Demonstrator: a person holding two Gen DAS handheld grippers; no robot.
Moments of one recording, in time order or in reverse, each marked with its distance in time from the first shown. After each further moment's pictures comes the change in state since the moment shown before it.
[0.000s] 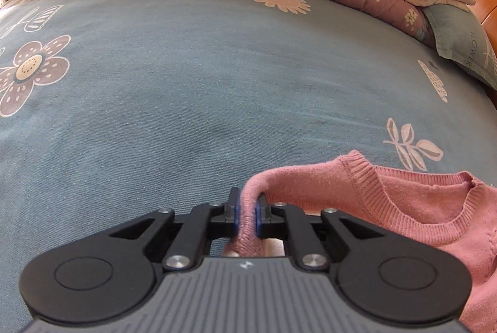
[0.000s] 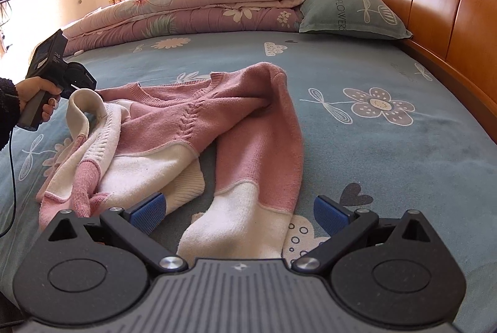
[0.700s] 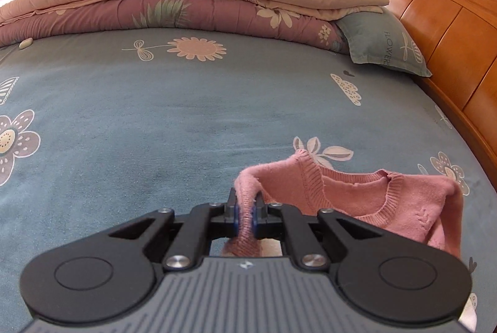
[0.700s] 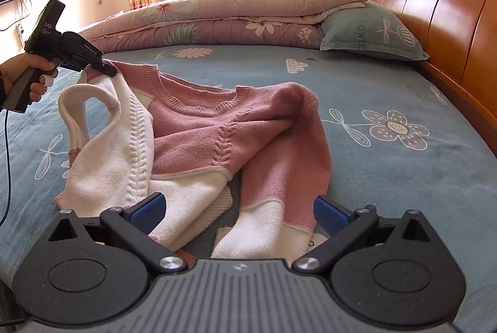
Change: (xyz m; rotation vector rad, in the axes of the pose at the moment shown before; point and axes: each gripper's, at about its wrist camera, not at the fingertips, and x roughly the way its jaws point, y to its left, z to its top) left arm -0.078 -0.031 0.011 0.210 -0.120 -0.179; right arm -0.011 0.019 0.009 -0.053 -0.038 0.045
